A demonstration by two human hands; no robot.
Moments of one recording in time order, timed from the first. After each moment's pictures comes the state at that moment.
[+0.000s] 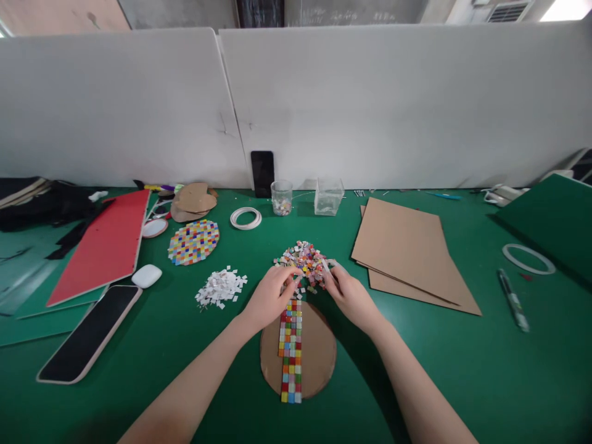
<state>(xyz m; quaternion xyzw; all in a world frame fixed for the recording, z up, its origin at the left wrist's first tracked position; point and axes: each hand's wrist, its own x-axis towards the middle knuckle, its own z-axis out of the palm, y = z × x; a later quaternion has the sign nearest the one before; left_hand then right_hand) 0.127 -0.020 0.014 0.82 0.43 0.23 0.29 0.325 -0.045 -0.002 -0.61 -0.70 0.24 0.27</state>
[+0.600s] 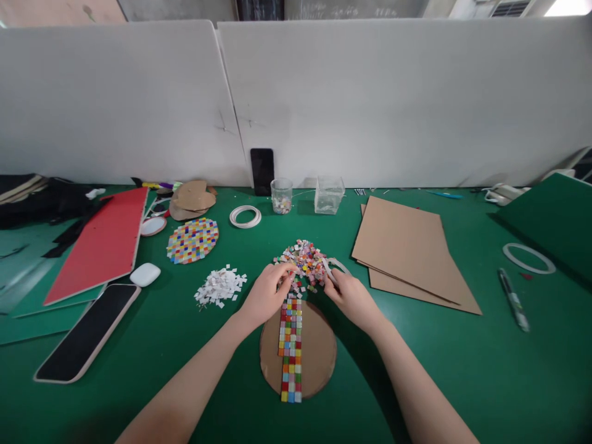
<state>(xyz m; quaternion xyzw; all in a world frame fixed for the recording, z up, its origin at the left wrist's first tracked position) 0.123 -0.016 0.008 0.81 0.46 0.25 0.28 0.325 -0.044 0.000 -0.62 -0.73 0.18 0.21</state>
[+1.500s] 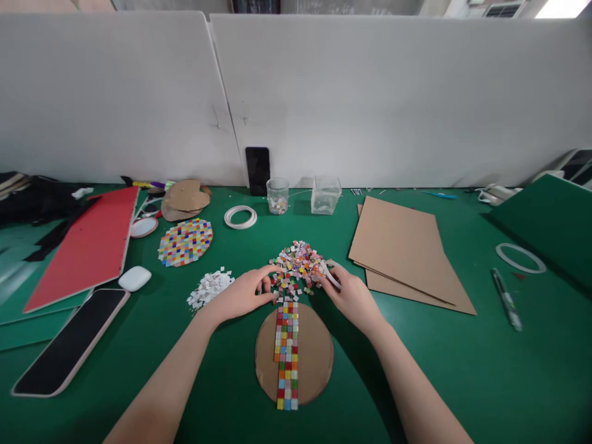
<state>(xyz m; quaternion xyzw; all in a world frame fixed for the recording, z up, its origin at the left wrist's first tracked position) 0.082 0.003 0.023 0.80 0.44 0.06 0.40 0.330 -0.044 -0.002 -0.65 -0.69 0.19 0.24</state>
